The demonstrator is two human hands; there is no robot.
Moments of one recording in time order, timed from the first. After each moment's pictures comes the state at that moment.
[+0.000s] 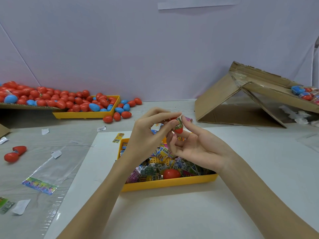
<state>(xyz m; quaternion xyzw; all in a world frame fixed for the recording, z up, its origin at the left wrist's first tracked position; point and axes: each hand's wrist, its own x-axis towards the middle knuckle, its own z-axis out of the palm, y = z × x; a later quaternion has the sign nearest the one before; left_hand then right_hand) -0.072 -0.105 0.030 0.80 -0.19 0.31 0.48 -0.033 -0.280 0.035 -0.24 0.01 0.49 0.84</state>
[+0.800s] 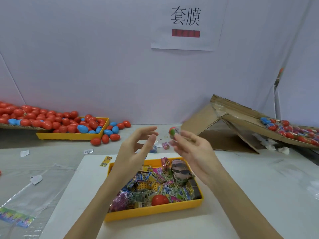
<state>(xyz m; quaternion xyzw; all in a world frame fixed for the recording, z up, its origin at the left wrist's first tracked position) -0.071 -0.091 0.035 0.76 -0.11 0.27 0.58 -0.020 -0.288 0.057 -0.55 -0.12 0.12 0.82</state>
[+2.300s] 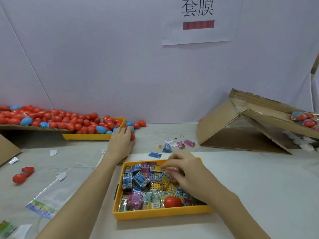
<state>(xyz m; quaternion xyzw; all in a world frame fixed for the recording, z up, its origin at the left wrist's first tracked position) 0.021 0.035 -0.012 0.97 0.12 0.19 -0.03 -0.025 -0.269 0.009 -0.84 -0.44 -0.07 0.30</state>
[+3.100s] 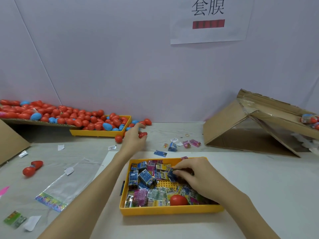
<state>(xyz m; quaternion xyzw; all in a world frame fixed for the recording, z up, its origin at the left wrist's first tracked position) 0.005 -0.004 0.005 0.90 0.14 0.22 0.35 -0.027 -0.274 0.015 -0.86 -0.40 0.01 0.31</state>
